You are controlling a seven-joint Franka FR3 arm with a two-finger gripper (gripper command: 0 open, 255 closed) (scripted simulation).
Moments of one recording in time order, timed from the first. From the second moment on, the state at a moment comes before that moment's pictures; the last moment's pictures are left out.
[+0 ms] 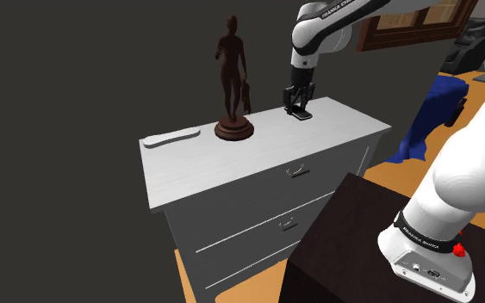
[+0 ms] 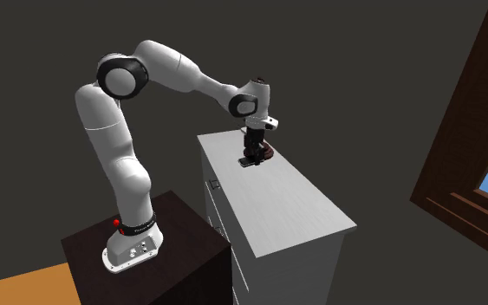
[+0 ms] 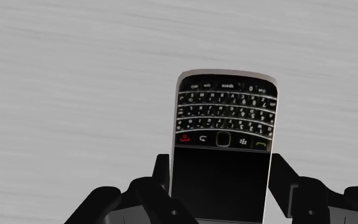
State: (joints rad) arm -0.07 -0.10 -0.23 -2.21 0.04 2.08 -0.06
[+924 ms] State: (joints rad) arm 0.08 0.08 -0.07 -2.00 0.08 2.06 0.23
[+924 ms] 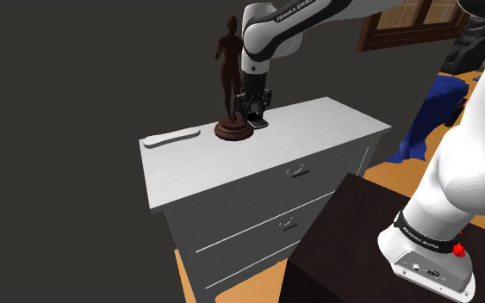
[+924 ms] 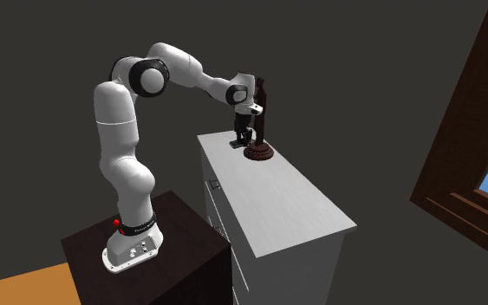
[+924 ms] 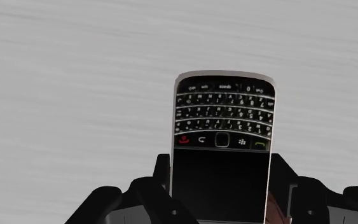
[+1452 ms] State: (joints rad) arm 0.16 0.23 -0.01 -1.77 0.07 2.03 0.38
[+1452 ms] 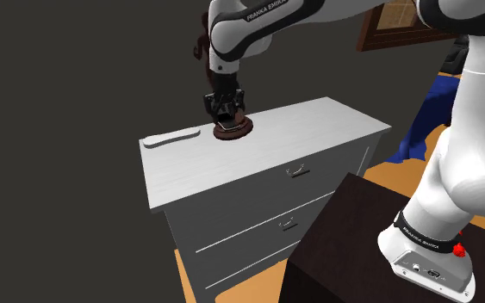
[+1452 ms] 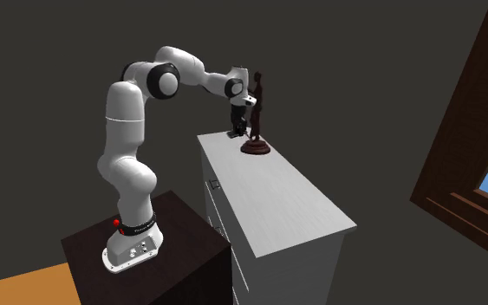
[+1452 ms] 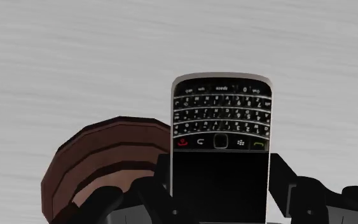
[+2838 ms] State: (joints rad) arm 0.35 0.85 0.05 -0.88 0.02 1.74 0.63
